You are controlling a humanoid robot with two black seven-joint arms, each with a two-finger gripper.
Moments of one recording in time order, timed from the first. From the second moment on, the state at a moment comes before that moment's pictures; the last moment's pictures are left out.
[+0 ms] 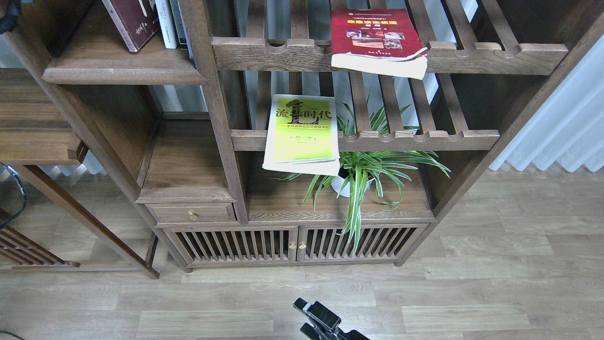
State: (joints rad) left arm -1.33 0.37 -1.09 -0.38 0.61 -0.49 0.35; right arm -0.03 0.00 0.52 0.79 0.40 0.58 -0.10
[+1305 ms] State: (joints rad) left arm -1.38 0.38 -1.16 -0.58 0.59 -0.49 0.36; right arm -0.04 0.00 0.52 0.79 0.40 0.58 -0.10
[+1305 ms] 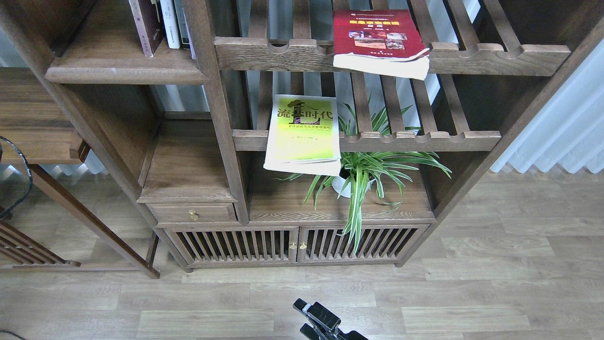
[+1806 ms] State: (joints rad) left arm -1.17 0.62 -1.17 -0.88 0.41 -0.49 0.47; right arm -0.04 0.00 0.52 0.79 0.40 0.58 -0.10
